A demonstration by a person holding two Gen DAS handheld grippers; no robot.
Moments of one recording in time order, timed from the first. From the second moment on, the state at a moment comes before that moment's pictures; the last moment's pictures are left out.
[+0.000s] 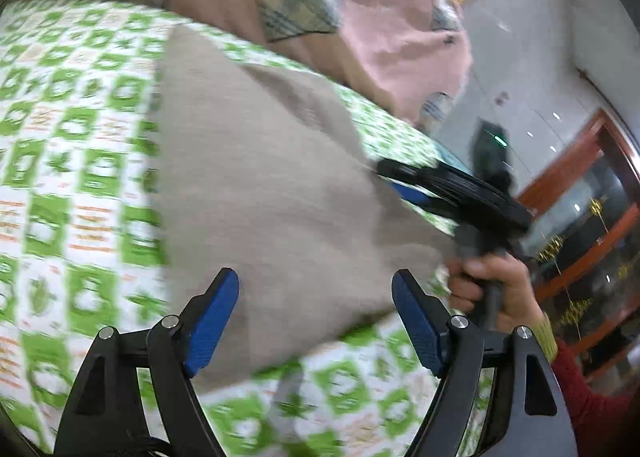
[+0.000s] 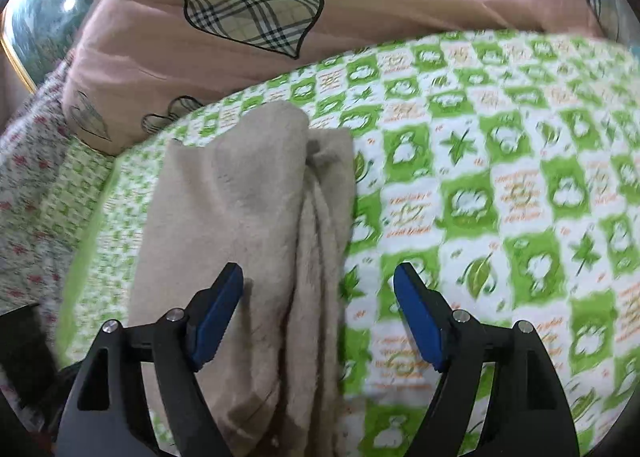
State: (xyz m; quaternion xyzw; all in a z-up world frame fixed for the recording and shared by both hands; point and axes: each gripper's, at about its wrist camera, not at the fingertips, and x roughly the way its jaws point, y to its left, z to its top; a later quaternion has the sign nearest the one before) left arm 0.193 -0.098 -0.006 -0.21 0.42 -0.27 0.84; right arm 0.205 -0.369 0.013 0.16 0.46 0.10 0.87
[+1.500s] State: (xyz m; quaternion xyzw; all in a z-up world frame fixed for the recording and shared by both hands) left arm 0.087 0.133 -0.044 -0.27 0.43 -0.21 0.84; right arm 0.129 -0.156 -0.045 0.21 0.50 0.26 0.80
